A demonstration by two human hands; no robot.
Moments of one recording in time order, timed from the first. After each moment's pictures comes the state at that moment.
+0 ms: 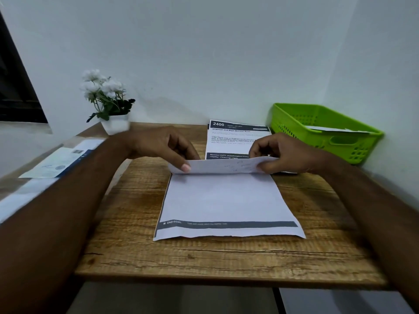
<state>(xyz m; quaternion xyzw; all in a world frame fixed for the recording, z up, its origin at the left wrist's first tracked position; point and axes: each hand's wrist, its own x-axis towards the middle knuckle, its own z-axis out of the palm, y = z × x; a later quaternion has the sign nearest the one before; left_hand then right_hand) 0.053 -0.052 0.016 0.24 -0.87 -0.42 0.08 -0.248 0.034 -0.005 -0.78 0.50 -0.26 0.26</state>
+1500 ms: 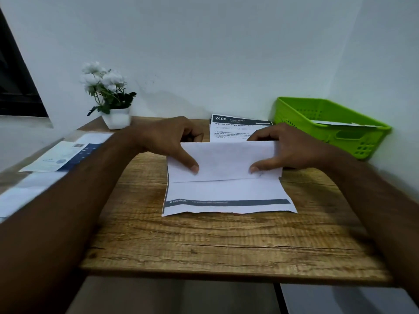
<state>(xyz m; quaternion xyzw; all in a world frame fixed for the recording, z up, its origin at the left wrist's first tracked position) 0.037 -0.039 0.022 0.28 -0.91 -0.28 0.10 -0.231 0.045 0.006 -0.80 0.53 -0.25 0.13</state>
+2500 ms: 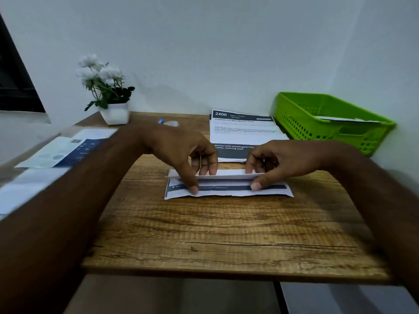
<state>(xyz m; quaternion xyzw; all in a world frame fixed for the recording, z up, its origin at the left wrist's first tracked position) 0.023 -0.027 0.020 0.23 -0.92 -0.32 -0.09 -0.221 0.049 0.006 -0.80 0.54 -0.05 0.26</state>
